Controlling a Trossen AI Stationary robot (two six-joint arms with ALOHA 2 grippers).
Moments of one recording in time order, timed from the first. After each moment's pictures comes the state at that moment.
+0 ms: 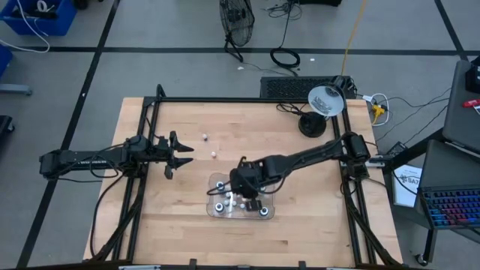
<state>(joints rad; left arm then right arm) 0.18 0.35 0.01 0.32 0.17 -0.11 0.18 1.98 1.58 -0.71 -0.07 0.04</state>
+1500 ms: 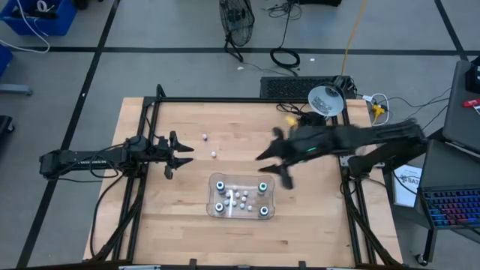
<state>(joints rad) 0.18 0.35 0.01 0.32 0.17 -0.11 0.16 1.35 1.40 -0.53 0.00 0.12</state>
